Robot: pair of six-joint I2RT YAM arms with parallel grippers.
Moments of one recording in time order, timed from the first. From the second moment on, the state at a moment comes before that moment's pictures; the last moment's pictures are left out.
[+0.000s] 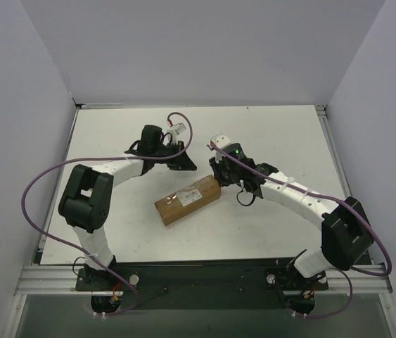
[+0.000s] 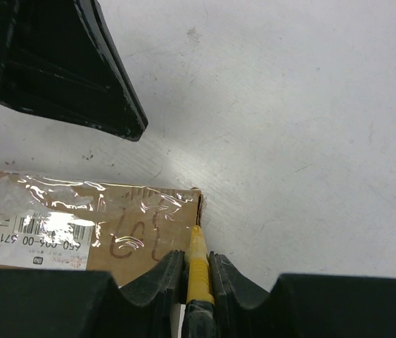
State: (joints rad) left arm -0.40 1.85 1.16 0.04 0.74 -0.38; right arm 0.69 1.48 1.00 -0.24 0.10 0.03
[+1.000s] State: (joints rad) left arm -0.46 1.96 1.04 0.38 0.92 -0.59; right arm 0.75 1.53 1.11 -0.38 0.21 0.07
